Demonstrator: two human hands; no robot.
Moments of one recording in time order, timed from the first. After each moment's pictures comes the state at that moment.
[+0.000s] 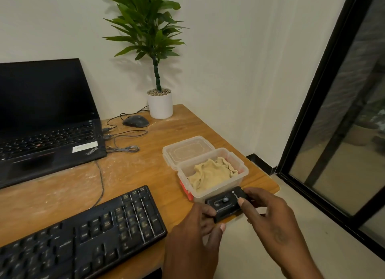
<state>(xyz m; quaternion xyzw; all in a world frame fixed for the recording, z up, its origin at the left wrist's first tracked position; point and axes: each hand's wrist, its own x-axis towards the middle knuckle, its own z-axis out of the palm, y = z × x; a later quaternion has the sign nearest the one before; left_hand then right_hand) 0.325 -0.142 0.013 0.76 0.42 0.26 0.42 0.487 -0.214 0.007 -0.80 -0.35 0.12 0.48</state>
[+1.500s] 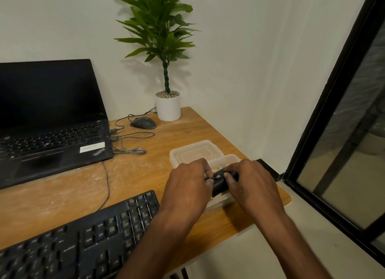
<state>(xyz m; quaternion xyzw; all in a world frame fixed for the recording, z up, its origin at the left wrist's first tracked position) 0.365 -0.049 0.055 0.85 0.40 0.22 0.25 0.496 -0.128 0.053 -0.85 -0.48 -0.03 0.22</state>
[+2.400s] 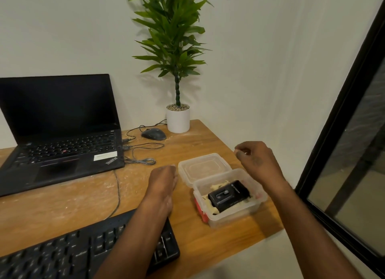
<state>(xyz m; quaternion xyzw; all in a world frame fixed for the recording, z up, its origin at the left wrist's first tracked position) 0.353 0.023 0.041 0.37 0.49 0.41 0.67 0.549 -0.076 0.084 -0.80 -0.44 0.07 0.40</state>
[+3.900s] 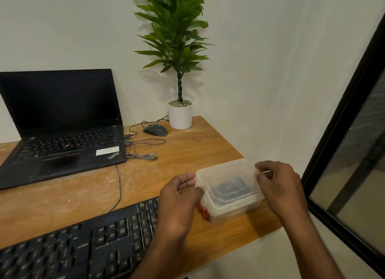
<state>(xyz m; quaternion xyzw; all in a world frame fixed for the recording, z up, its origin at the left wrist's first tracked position) 0.339 -0.061 0.036 0.48 0.42 0.43 0.64 0.540 -0.134 0.052 -0.82 -0.37 0.01 0.43</state>
